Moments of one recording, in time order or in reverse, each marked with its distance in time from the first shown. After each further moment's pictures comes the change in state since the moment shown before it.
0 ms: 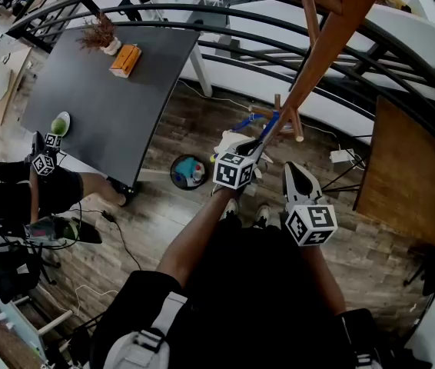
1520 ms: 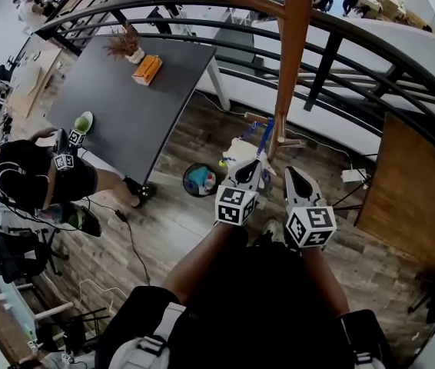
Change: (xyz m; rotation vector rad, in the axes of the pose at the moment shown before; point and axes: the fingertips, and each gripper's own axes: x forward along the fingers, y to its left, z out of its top) left arm -0.071 -0.055 0.031 0.108 -0.212 0.246; right arm -0.008 -0.012 0.014 -0.013 -0.022 0.120
